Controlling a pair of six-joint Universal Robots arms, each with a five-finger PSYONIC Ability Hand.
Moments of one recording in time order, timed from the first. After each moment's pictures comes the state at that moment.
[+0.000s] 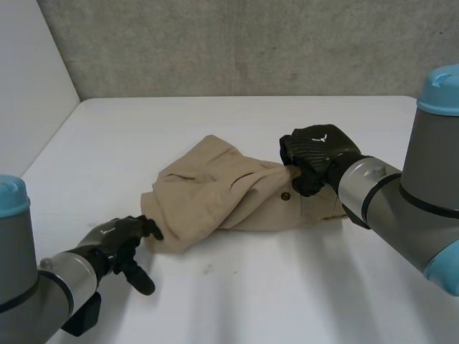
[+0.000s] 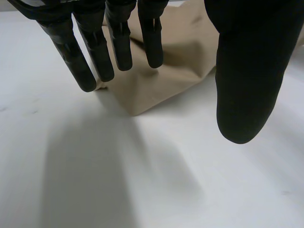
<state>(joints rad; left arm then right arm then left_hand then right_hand) 4.33 -1.68 -1.93 3.00 -1.54 3.03 2.08 -1.26 1.37 0.19 1.43 2.90 0.43 0.42 0.42 0.41 0.23 0.98 1.18 1.18 1.18 0.97</state>
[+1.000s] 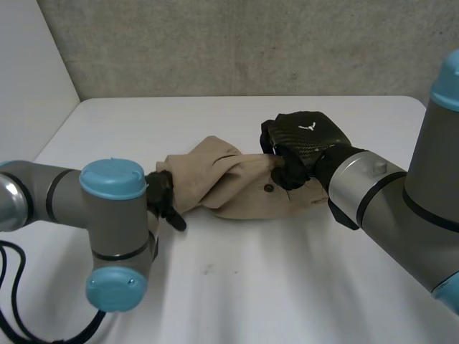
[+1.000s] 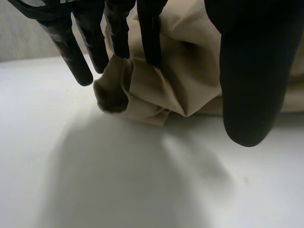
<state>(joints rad) 4.13 -2.21 -1.45 3.27 -1.91 2.87 2.16 -1.33 1.37 0.19 1.43 3.02 0.37 0.35 0.35 0.34 0.17 0.98 1.18 1.19 1.19 0.98</state>
